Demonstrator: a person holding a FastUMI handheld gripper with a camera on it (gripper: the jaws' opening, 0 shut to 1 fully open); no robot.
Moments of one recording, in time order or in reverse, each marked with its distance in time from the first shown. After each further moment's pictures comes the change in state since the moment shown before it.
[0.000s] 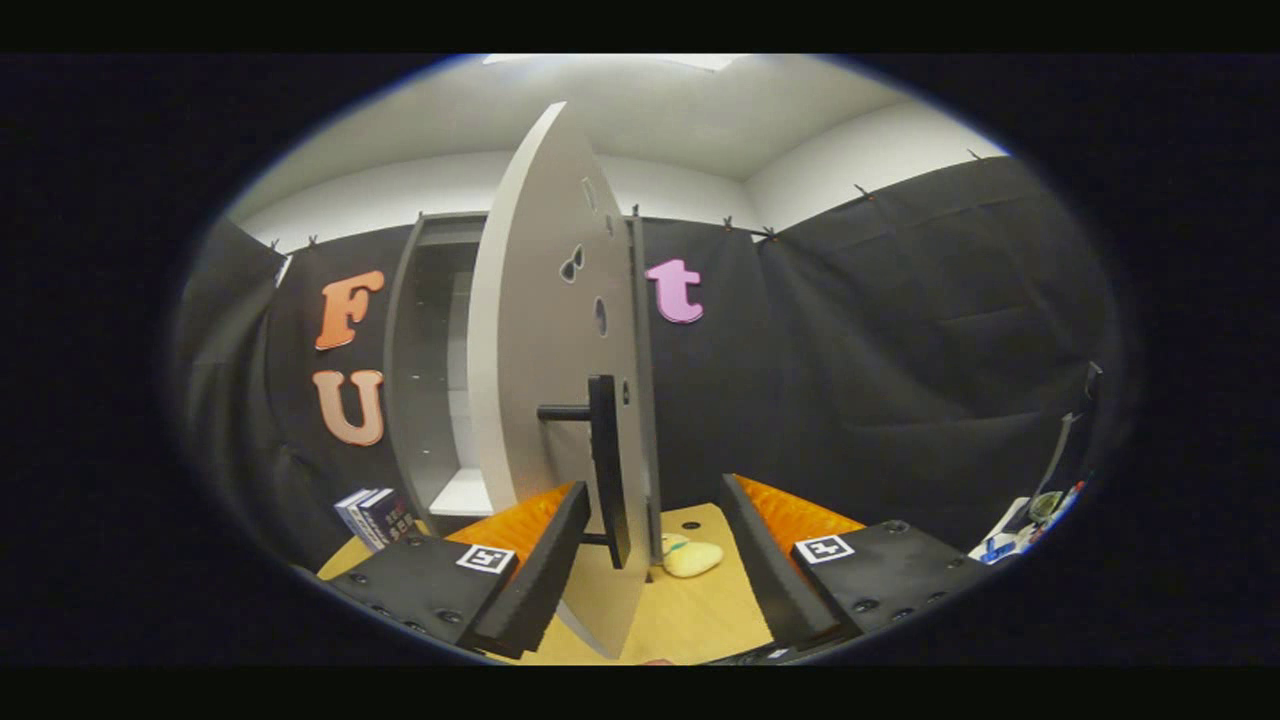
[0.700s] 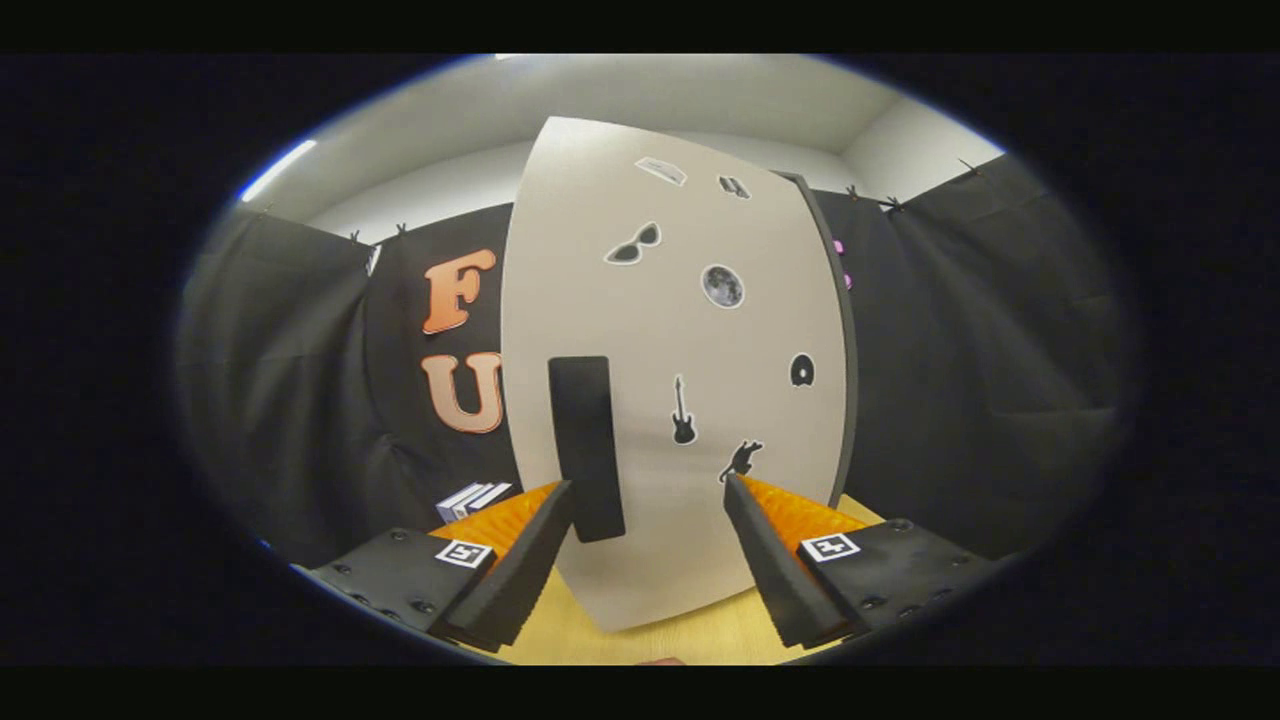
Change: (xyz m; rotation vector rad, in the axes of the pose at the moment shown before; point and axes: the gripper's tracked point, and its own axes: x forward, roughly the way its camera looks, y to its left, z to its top) arm 0.064 0.156 -0.024 0.006 0.092 0.308
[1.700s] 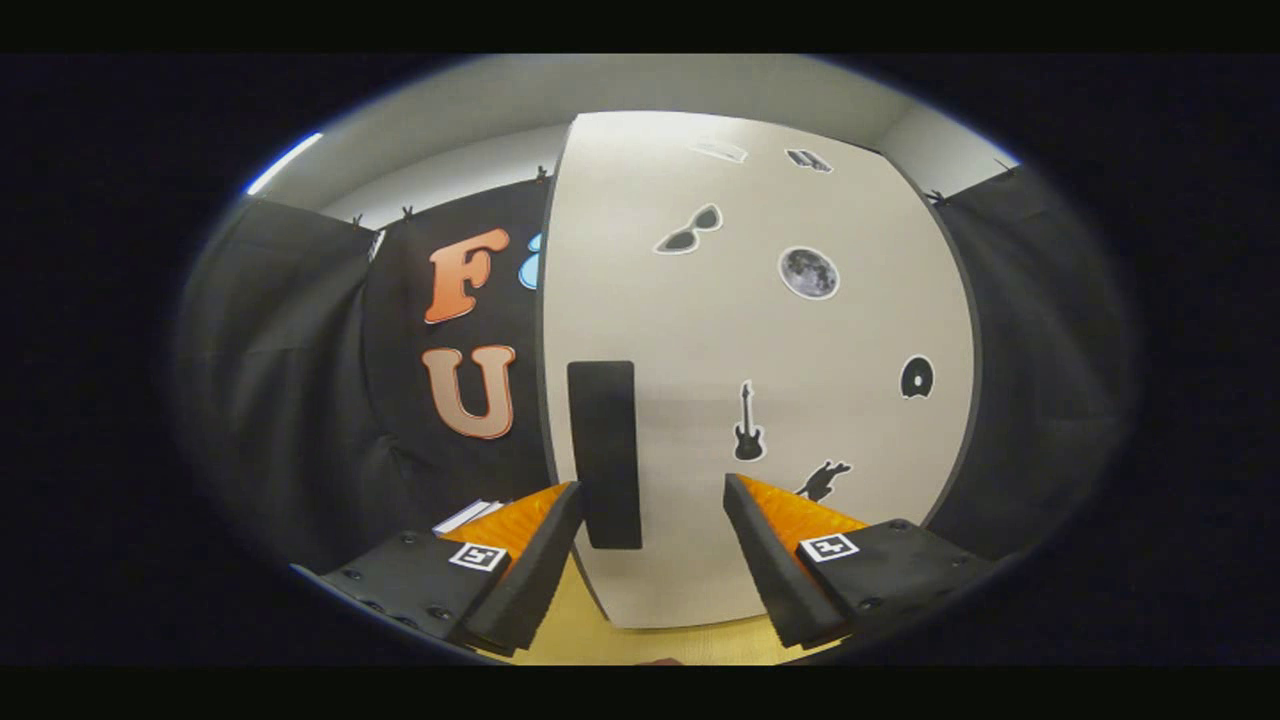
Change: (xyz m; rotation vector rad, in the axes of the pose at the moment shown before) arm 0.140 0.053 0.000 -0.028 0.022 0.026
